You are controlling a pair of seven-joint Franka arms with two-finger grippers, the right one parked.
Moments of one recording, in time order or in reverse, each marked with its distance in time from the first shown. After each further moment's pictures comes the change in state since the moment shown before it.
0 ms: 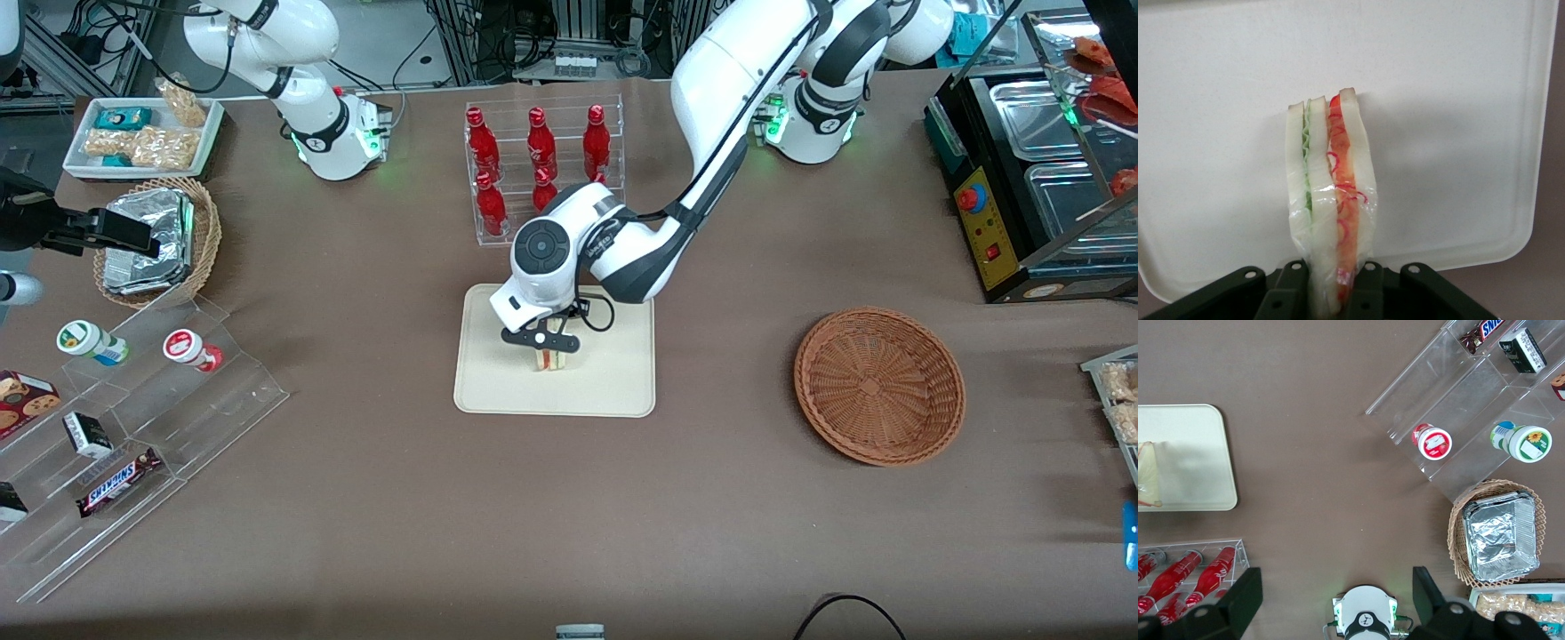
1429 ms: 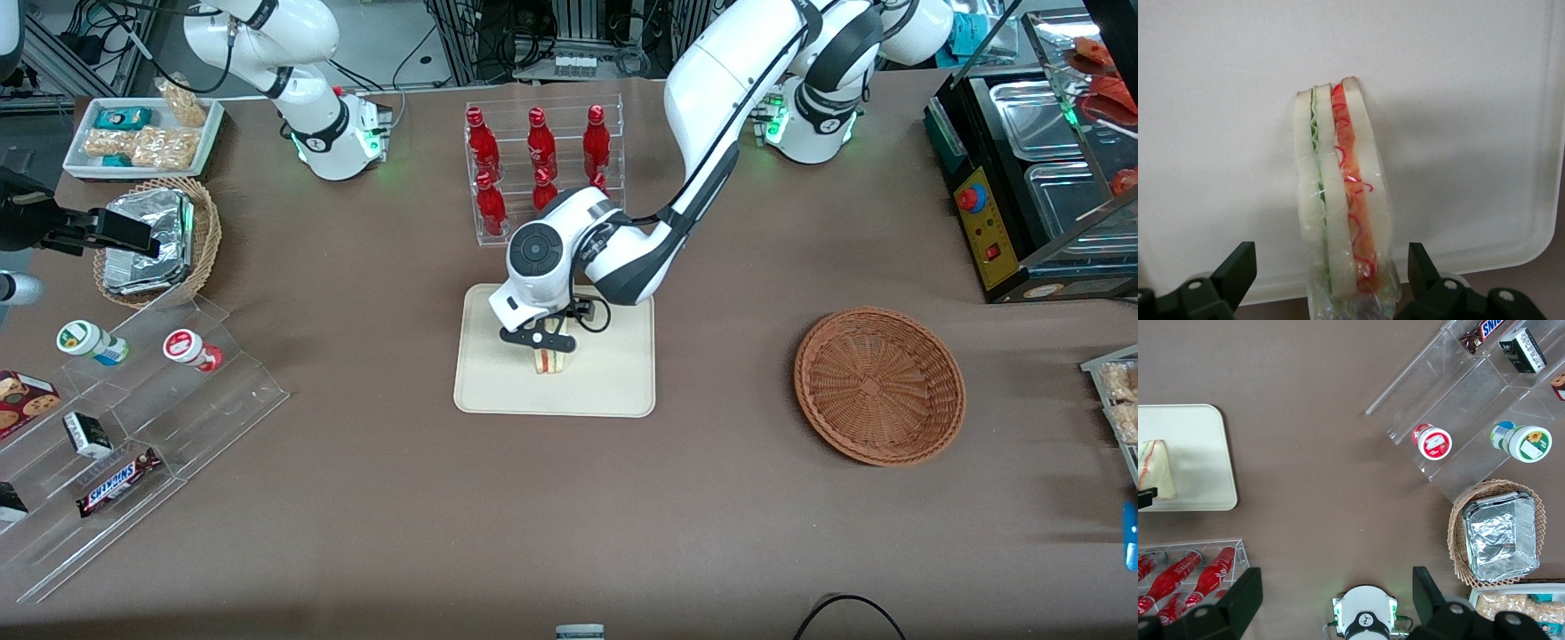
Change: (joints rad) arm -0.012 0.019 0.000 0.000 0.019 0.002 0.003
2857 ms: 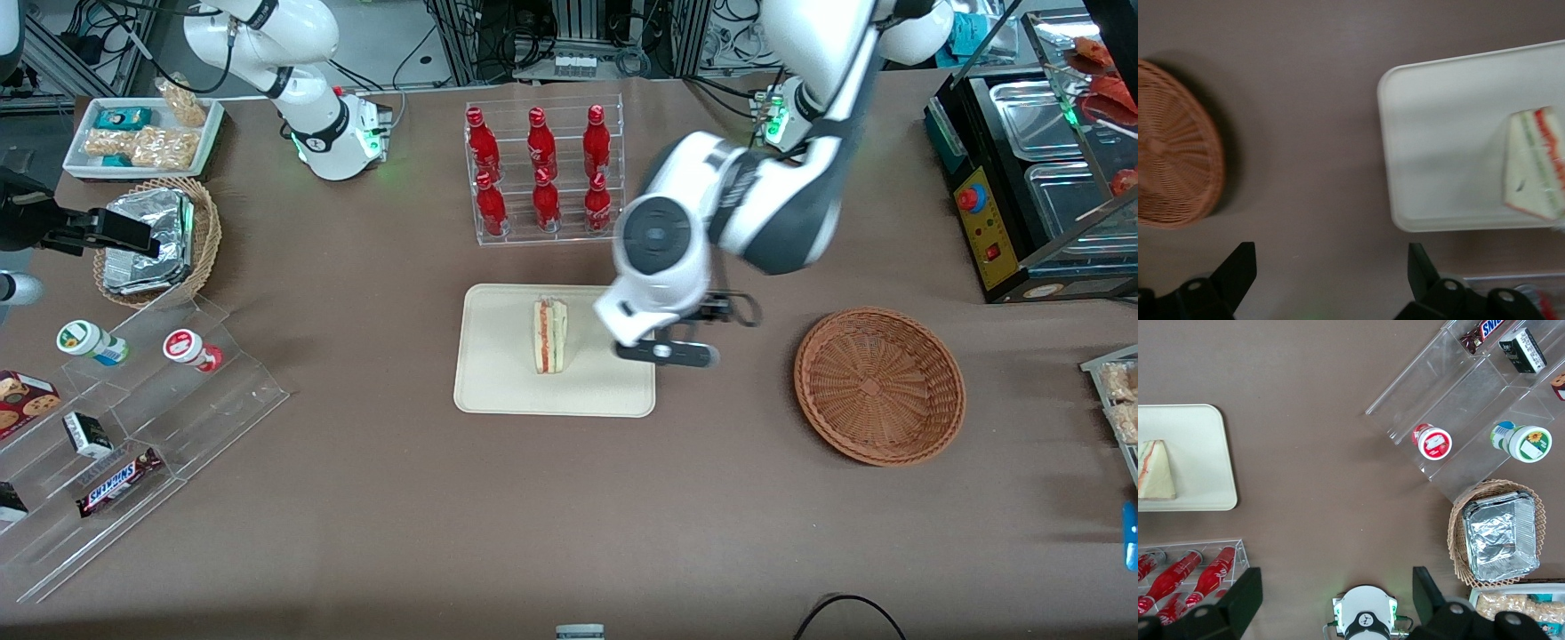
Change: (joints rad) arm 0.007 -0.305 0.386 0.043 -0.010 -0.520 0.328
